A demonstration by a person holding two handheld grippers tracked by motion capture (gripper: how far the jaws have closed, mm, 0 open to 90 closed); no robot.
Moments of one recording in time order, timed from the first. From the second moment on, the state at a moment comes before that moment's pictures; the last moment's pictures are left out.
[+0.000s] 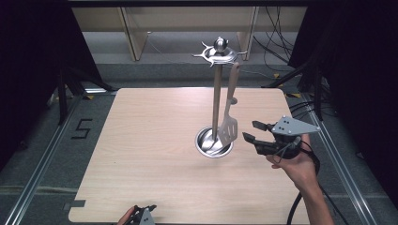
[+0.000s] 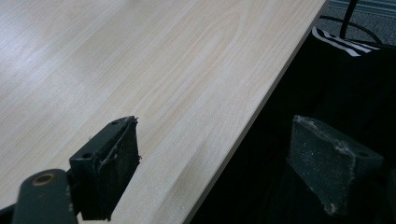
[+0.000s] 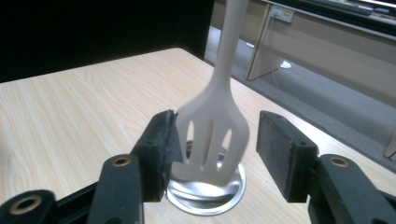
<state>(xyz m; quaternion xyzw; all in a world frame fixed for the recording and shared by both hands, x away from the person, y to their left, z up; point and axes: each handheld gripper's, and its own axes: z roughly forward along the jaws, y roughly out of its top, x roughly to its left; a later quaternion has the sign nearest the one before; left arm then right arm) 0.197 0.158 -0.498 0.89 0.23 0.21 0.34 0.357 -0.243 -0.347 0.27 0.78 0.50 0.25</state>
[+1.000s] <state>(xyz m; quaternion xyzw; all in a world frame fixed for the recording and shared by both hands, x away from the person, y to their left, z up) 0.199 0.156 -0.498 0.89 0.23 0.20 0.35 0.350 -0.238 -0.400 0.30 0.81 0.47 0.19</state>
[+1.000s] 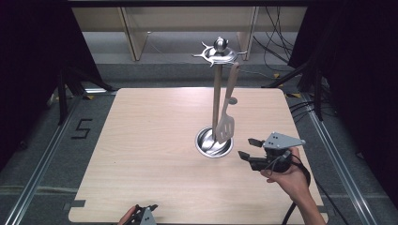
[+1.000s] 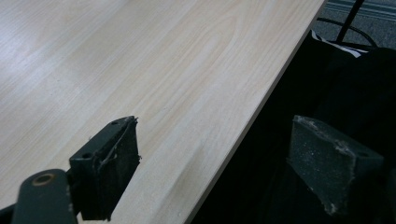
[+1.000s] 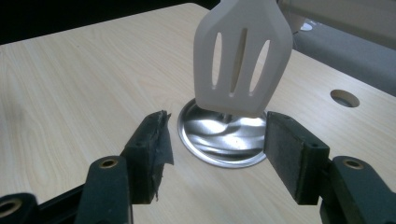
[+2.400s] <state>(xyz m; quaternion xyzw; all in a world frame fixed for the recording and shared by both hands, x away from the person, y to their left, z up) 0.195 0.159 -0.497 0.89 0.23 0.21 0.34 0.330 -0.236 -0.423 0.30 0.82 0.44 0.18</state>
